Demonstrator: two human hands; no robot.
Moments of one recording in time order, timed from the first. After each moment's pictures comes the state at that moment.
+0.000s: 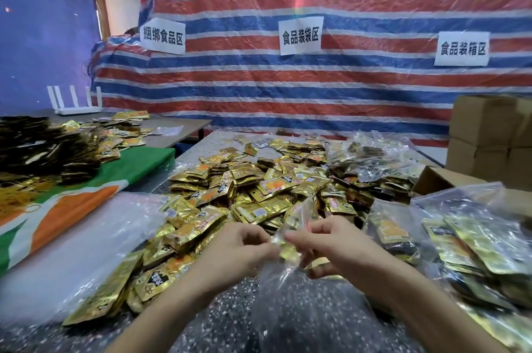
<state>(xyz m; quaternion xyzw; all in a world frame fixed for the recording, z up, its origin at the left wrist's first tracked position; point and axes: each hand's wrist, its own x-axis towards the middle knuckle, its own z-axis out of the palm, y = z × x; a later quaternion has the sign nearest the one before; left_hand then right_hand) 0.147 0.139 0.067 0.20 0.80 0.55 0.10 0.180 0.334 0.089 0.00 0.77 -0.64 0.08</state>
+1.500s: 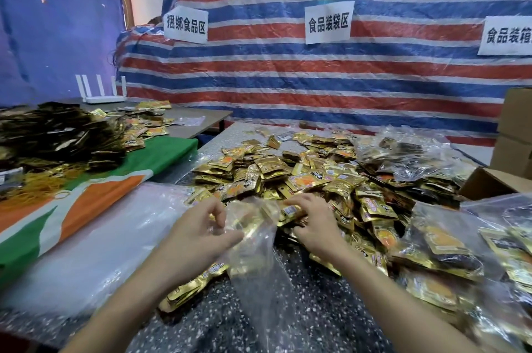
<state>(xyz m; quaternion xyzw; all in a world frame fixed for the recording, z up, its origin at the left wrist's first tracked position) 0.104 0.052 0.049 0.15 0.83 0.53 -0.04 0.027 0.304 -0.006 -0.07 0.94 -0.30 -0.15</state>
